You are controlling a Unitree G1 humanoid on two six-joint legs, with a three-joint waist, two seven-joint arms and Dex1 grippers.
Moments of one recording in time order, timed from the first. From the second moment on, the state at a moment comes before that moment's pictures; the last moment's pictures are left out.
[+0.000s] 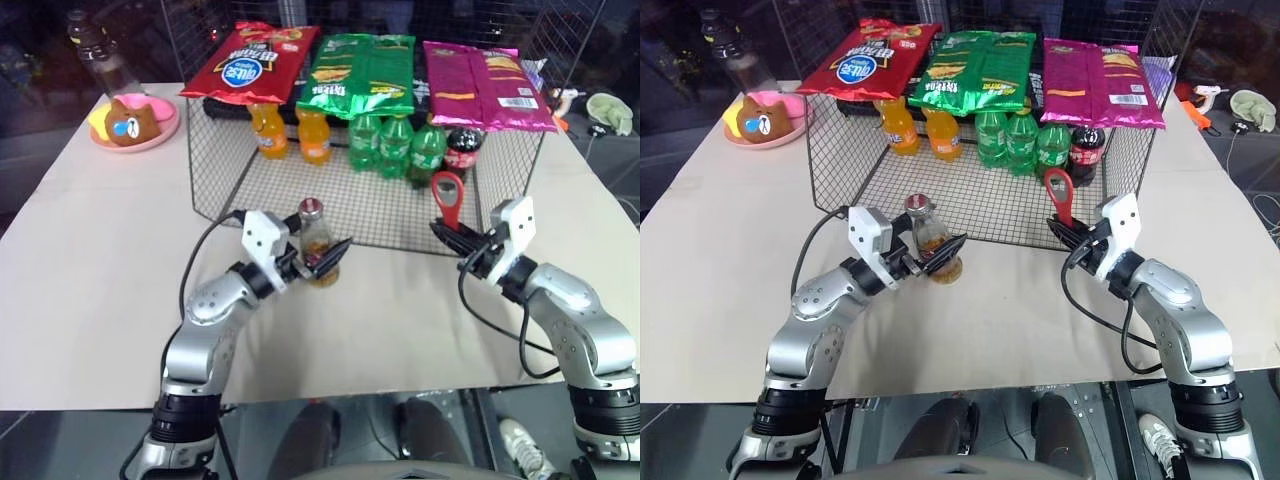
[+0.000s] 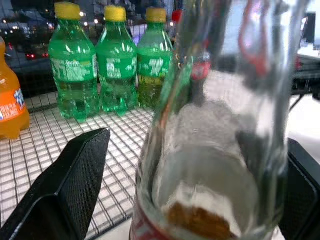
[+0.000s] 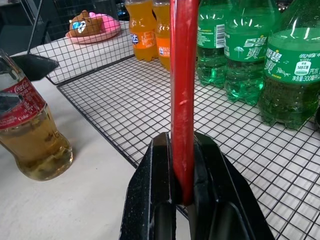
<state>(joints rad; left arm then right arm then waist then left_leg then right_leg) -0.20 0.32 0.04 -0.27 -0.39 0.23 -0.69 -0.21 -0.44 -0.07 -0.33 0.50 0.50 0.58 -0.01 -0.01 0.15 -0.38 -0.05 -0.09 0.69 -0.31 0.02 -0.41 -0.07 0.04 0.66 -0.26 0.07</state>
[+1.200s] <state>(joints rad) -0.18 0.39 0.07 -0.32 -0.50 0.14 -0.76 -0.29 -0.43 0.02 -0.37 0.45 0.50 0.60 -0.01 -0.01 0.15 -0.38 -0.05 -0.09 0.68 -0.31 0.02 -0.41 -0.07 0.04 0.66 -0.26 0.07</state>
